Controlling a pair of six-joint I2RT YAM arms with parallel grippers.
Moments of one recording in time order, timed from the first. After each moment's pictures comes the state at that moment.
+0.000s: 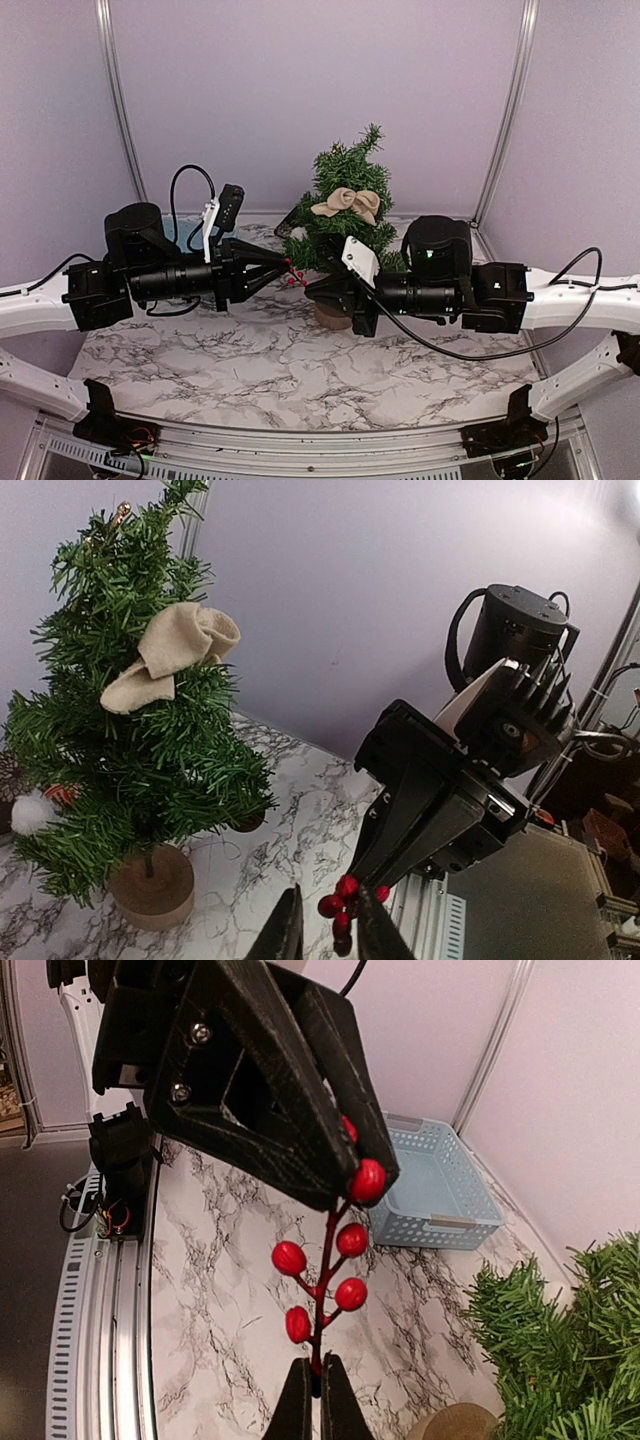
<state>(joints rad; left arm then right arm) -1.04 1.08 0.88 0.11 0.22 -0.26 1.17 1.26 1.02 -0.04 -0.10 -0.21</state>
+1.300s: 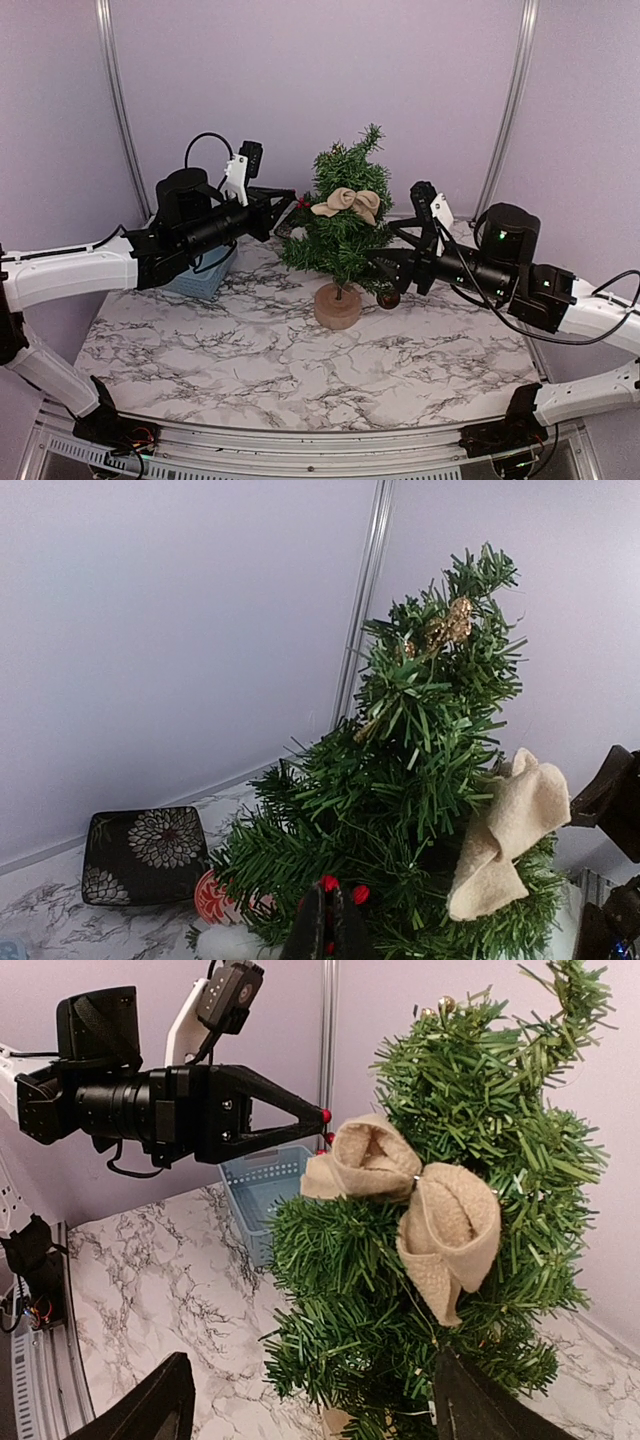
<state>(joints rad) -0.83 1.43 1.07 0.35 0.01 -0.19 0.90 0.97 0.84 0.03 -0.06 -0.03</state>
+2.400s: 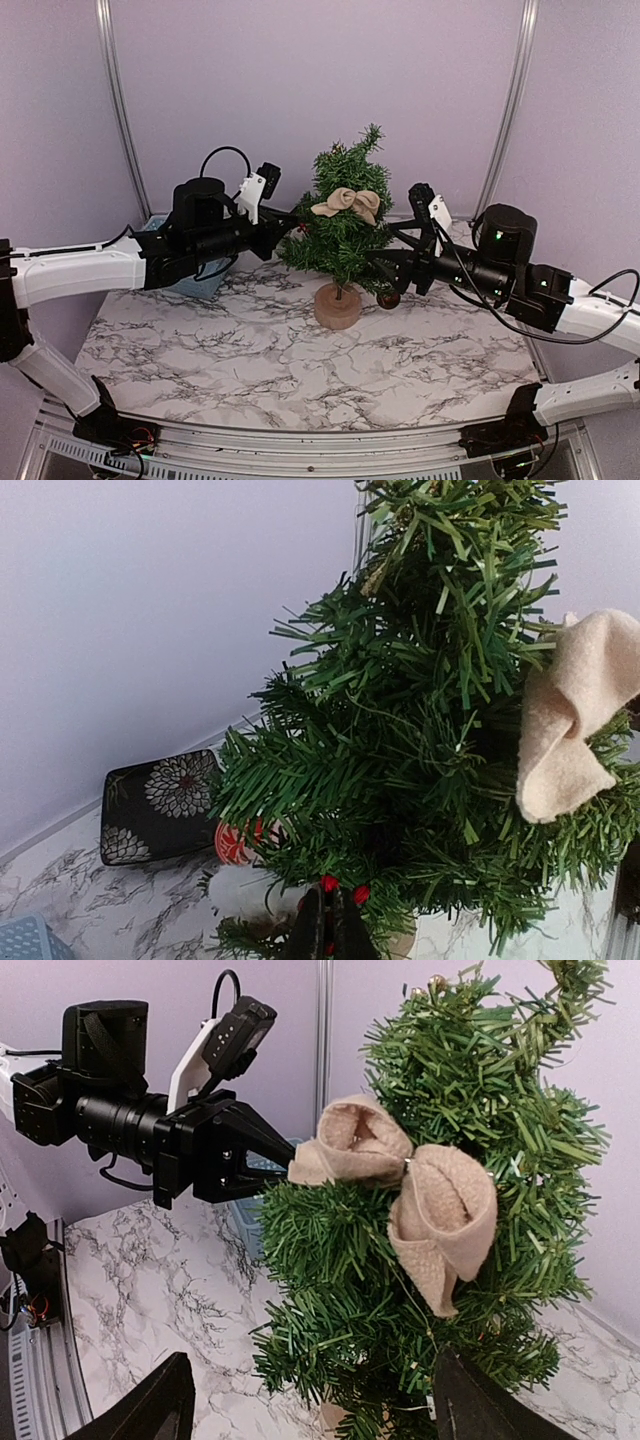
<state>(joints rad) -0.83 1.48 1.08 0.21 0.03 -0.07 0.88 0.98 0.83 0.04 -0.07 -0.02</state>
